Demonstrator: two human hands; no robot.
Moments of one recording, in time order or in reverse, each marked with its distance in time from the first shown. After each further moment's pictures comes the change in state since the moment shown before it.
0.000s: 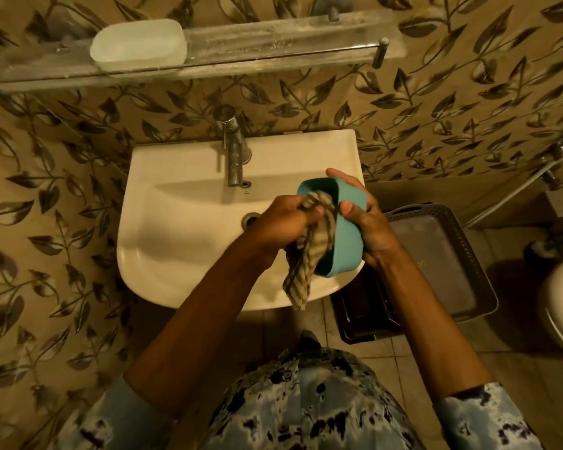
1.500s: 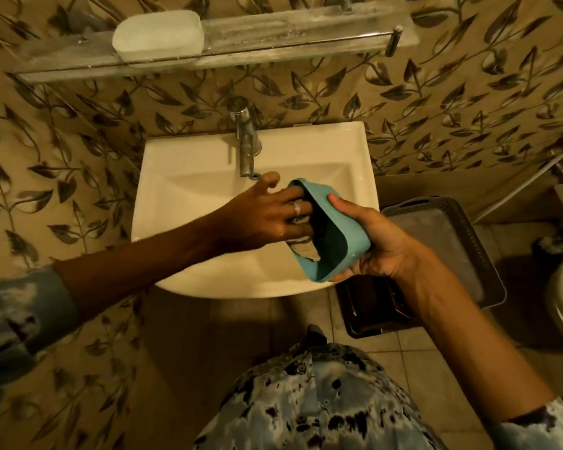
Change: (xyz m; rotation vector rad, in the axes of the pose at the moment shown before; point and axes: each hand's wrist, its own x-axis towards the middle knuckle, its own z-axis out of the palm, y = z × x) left_hand -0.016 -0.021 -0.068 1.823 -0.074 1.193; right_hand -0.032 -0.016 0.031 0.042 0.073 0.786
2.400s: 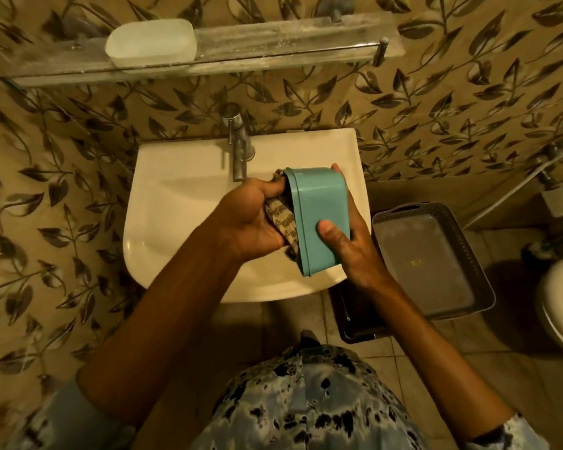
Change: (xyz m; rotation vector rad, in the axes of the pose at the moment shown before) left_hand 0.033 0.020 -0.071 -2.564 0.311 -1.402; right_hand -0.009 0.030 0.024 -0.417 0.135 -0.886
